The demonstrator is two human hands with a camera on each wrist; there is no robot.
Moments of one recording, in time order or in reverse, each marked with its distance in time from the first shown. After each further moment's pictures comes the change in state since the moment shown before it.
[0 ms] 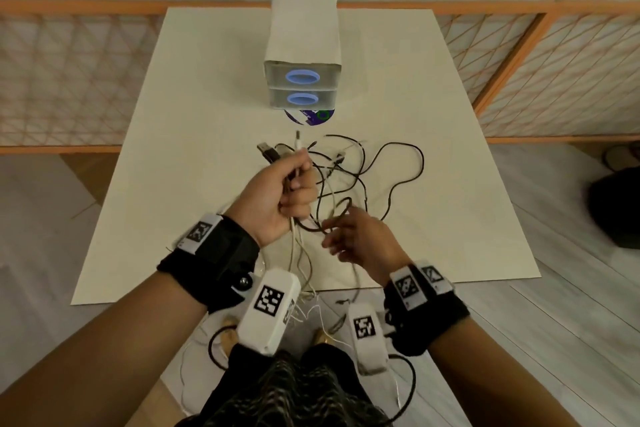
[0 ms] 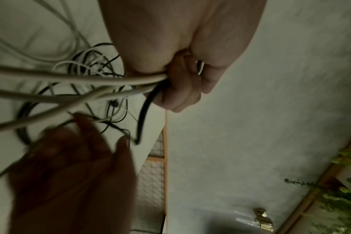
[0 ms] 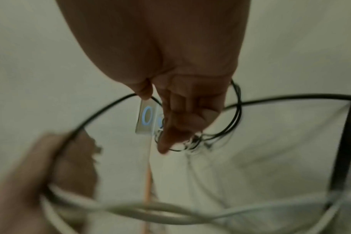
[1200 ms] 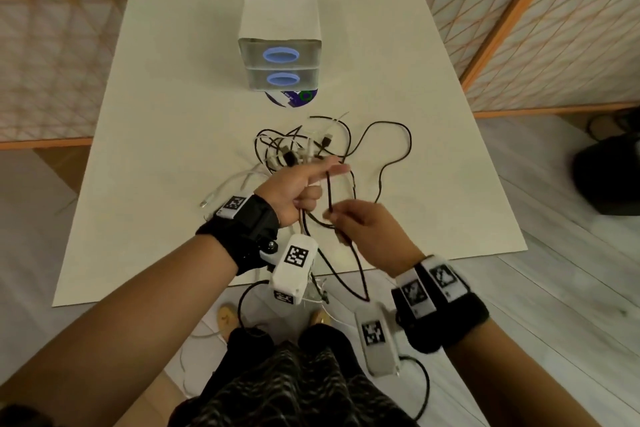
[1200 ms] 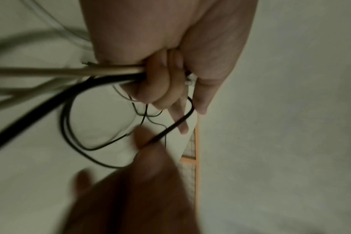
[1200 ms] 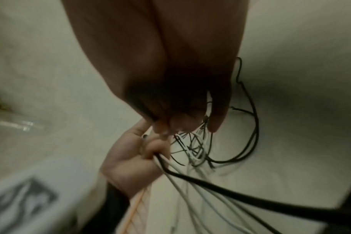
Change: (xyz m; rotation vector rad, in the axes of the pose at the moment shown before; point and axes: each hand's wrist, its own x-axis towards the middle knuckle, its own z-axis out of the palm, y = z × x) left_hand 0.053 -0.038 -0.005 0.268 0.088 -0.176; right_hand -0.023 0.003 -0.020 -0.578 0.086 -0.386
